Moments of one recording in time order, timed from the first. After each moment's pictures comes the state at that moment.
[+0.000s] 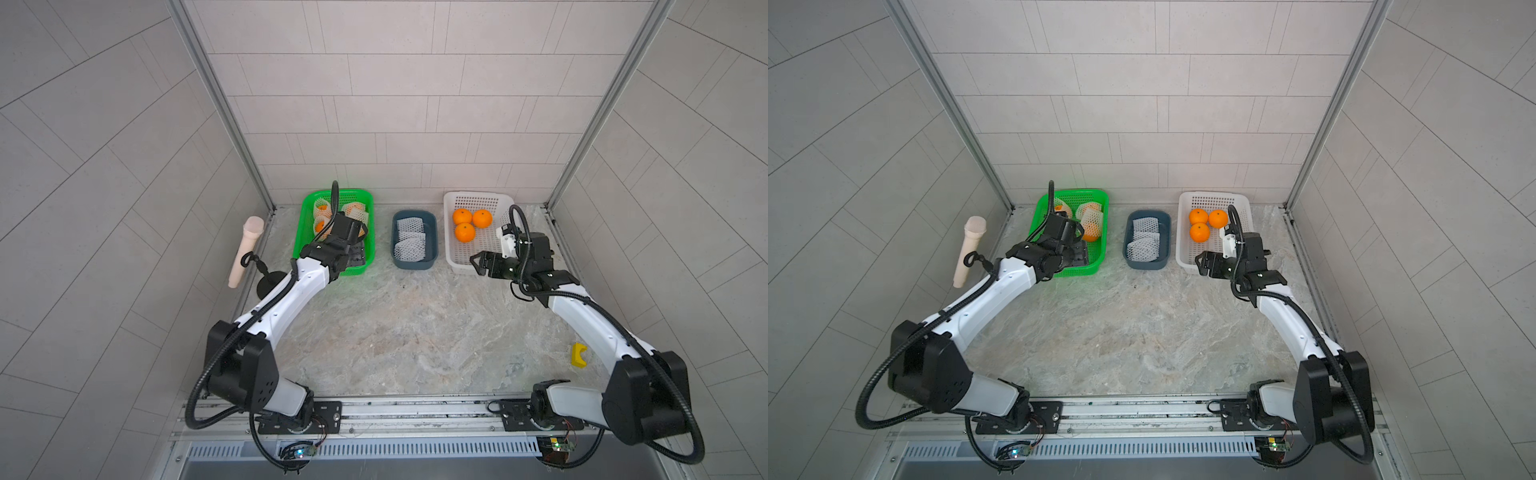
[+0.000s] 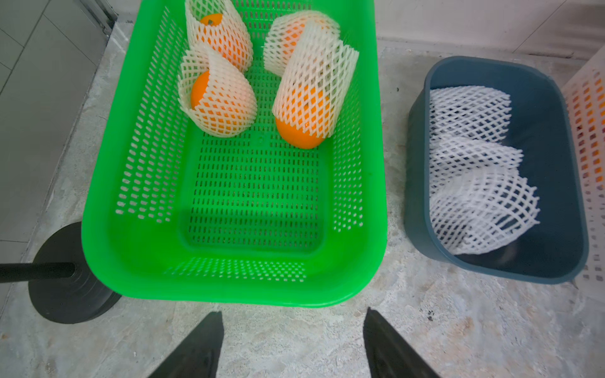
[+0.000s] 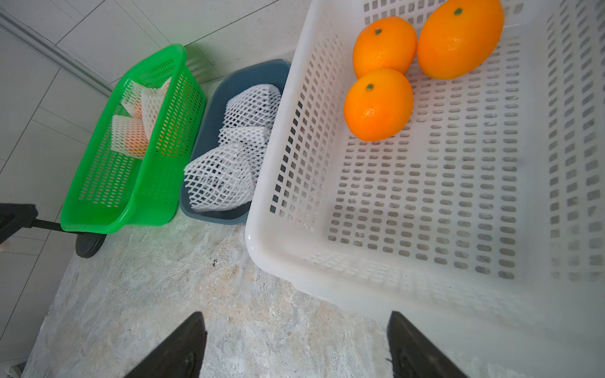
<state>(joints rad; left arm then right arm) -0.35 1.52 1.27 -0.64 -0.29 -0.38 0.10 1.22 0.86 -0.29 -0.33 0.31</state>
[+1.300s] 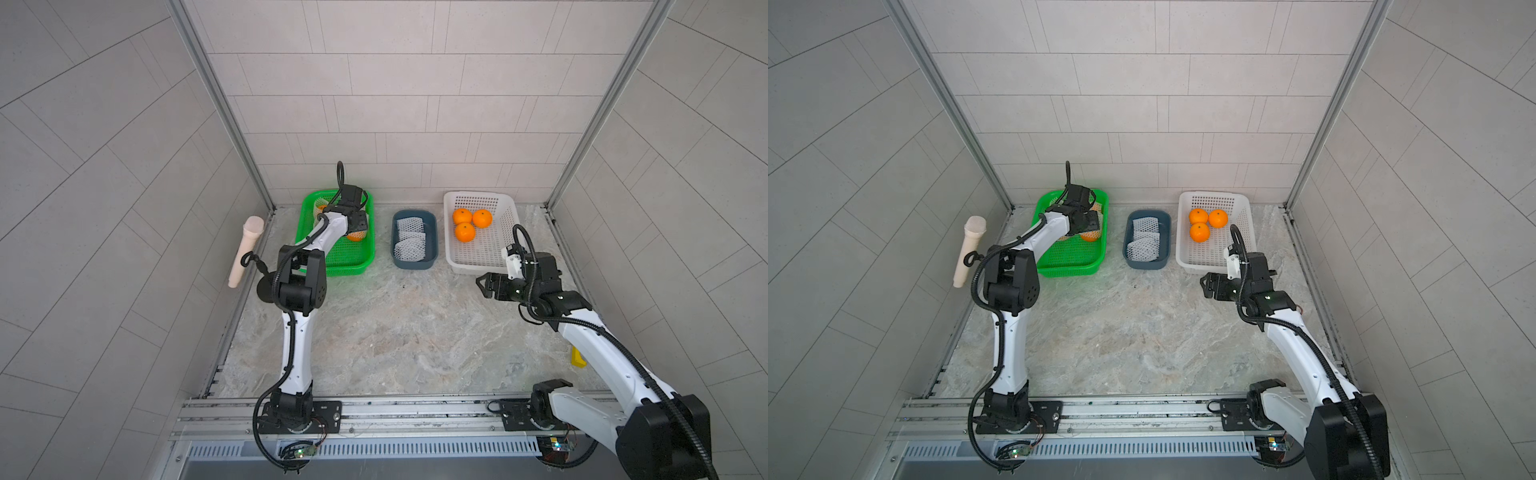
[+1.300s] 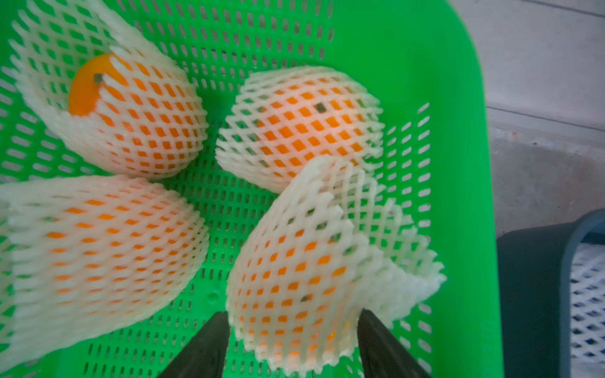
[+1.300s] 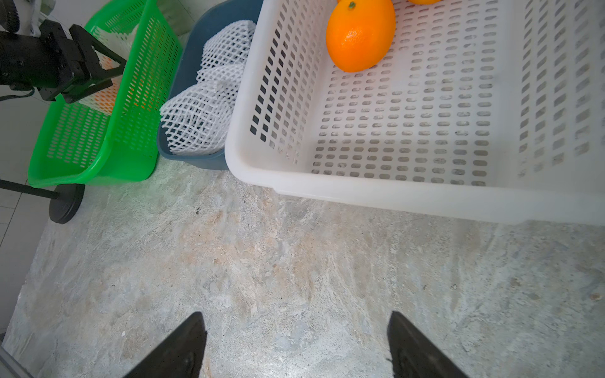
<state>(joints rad) -0.19 2.27 1.94 -0.60 -0.18 -0.34 0.12 1.05 0.73 -0.43 -0.29 0.29</state>
